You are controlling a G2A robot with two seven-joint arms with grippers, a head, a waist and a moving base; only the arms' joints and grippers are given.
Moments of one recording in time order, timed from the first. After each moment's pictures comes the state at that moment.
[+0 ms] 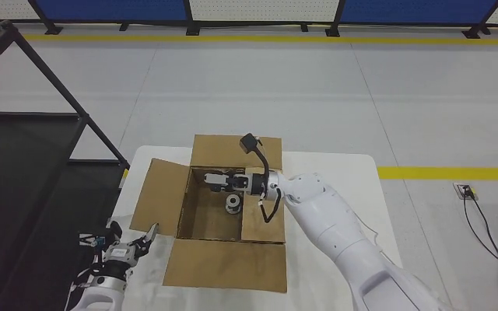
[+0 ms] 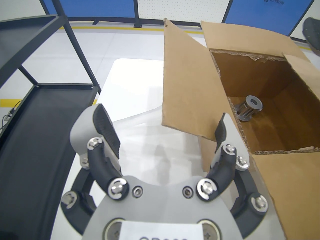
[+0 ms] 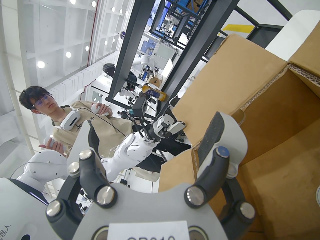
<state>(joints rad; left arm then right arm) 1.58 -1.15 -1.65 -1.81 1.10 -0.02 -0.02 -0.24 -1.66 0.84 -0.42 0.41 -0.77 1.03</state>
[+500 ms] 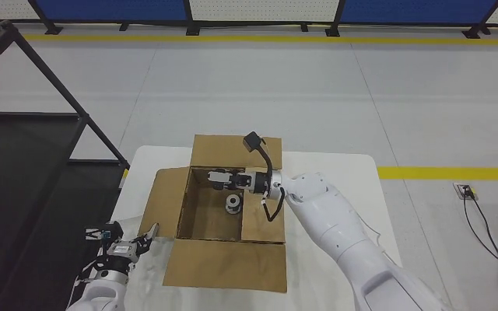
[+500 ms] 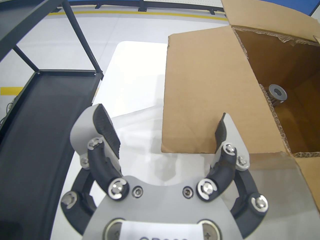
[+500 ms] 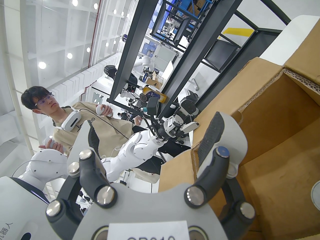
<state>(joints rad) 1.52 -1.15 -1.63 -1.72 1.12 -0.02 -0.07 -0.24 -1.65 0.87 -0.43 0.40 -0.78 1.04</state>
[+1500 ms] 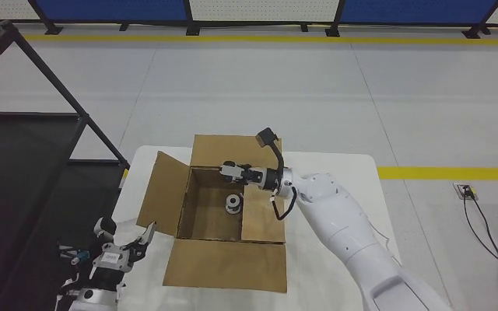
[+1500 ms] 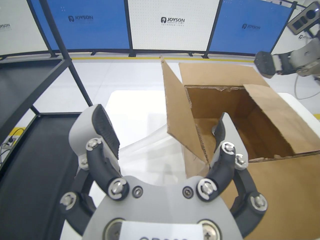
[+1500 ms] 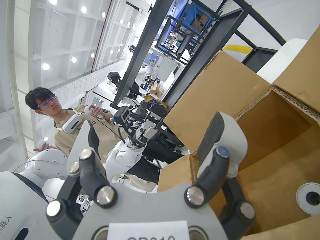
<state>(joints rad) 1.73 -1.16 -1.71 -2.08 1.13 -0.07 0.08 -0.30 -1.59 0.94 -0.53 0.37 -0.82 1.00</state>
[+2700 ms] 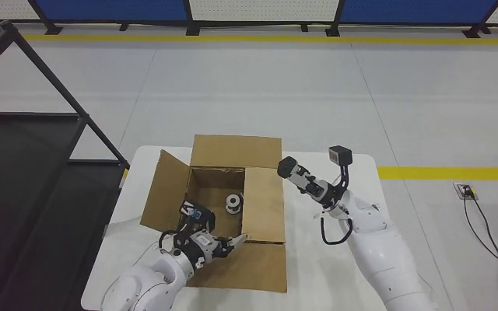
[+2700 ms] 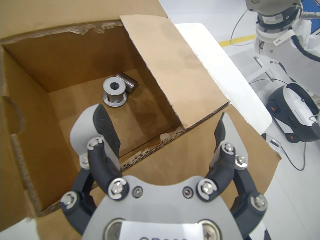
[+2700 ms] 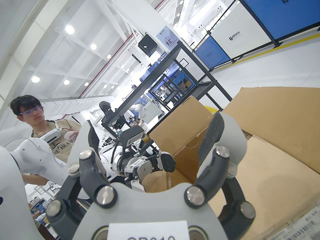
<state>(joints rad) 1.25 -1.19 -1.28 -1.88 0.86 -0.19 -0.63 -0.67 -1.37 1.27 -0.96 0.20 -1.01 0.81</state>
